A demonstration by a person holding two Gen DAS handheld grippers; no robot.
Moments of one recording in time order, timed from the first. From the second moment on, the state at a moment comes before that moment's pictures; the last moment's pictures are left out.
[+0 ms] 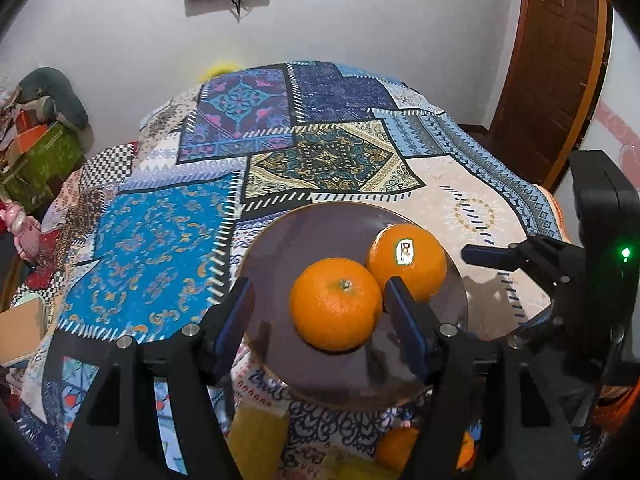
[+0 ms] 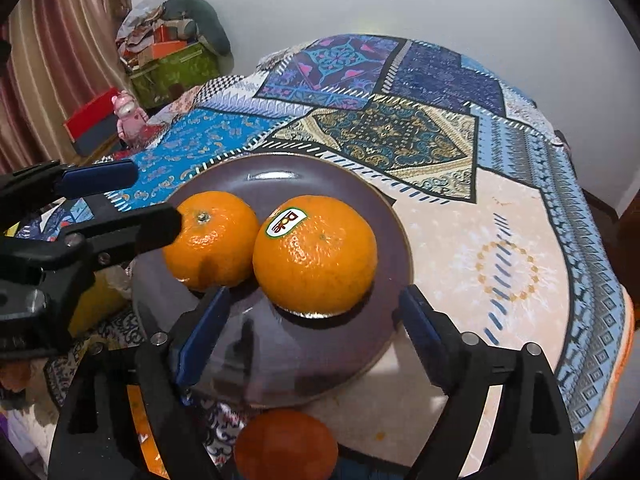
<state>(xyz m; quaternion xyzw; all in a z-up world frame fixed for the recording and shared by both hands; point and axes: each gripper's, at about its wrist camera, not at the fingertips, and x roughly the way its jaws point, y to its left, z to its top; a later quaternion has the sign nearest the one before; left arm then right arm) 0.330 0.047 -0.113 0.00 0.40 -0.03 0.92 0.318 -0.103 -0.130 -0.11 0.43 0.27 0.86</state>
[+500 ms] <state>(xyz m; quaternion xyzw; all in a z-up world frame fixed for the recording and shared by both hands) 0.269 0.045 -0.094 -0.01 0.36 0.00 0.93 0.269 -0.146 -0.110 -0.08 0.41 0.26 0.87</state>
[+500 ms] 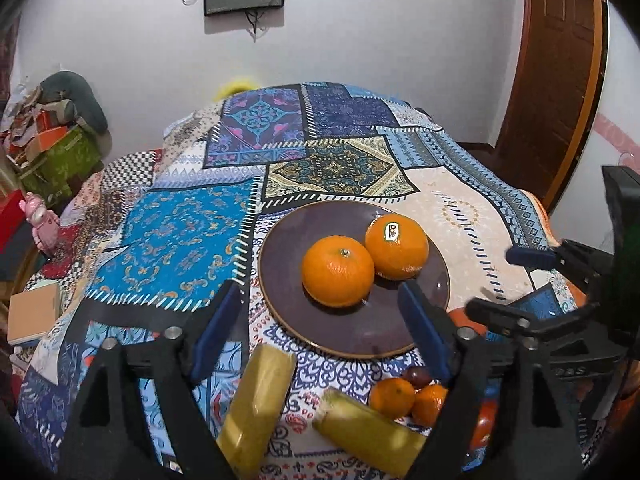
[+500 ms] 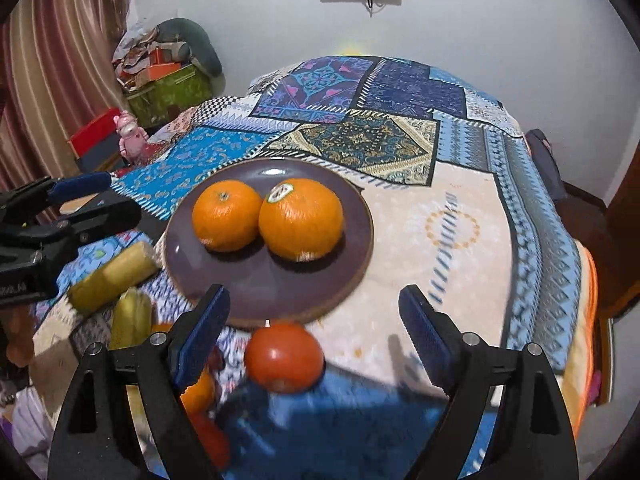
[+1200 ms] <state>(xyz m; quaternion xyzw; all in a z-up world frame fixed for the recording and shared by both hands) 0.256 0.036 -0.127 -0.04 0.38 -0.04 0.92 0.269 -0.133 -0.162 -0.04 0.47 0.29 0.83</state>
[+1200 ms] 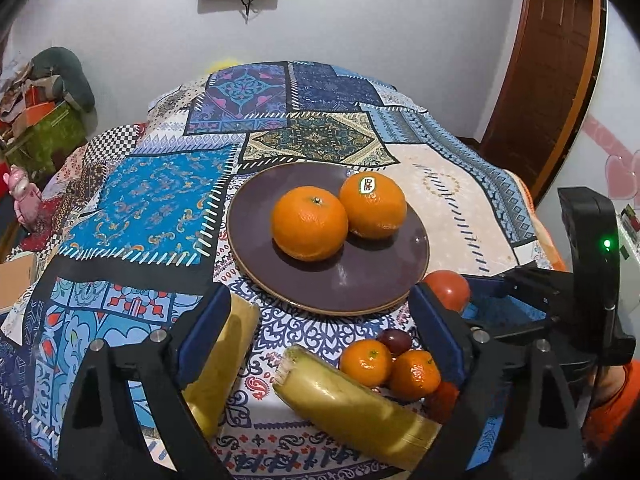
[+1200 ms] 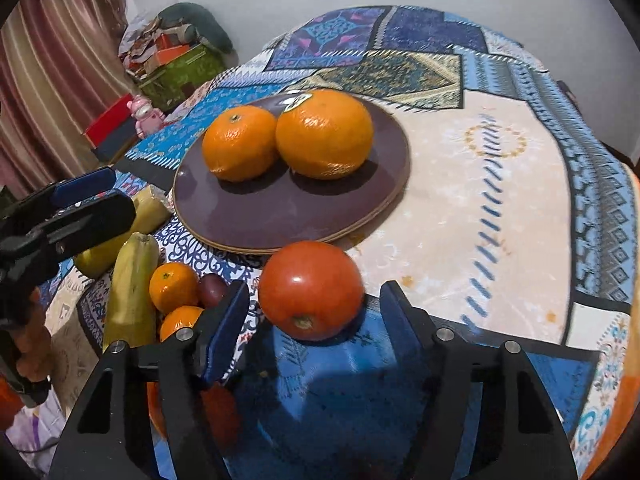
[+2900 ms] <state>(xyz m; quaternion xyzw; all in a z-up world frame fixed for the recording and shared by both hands) 0.204 -0.057 -0.153 -0.03 0.45 -0.12 0.89 0.183 -0.211 -0.113 0.00 0.42 0.25 0.87</state>
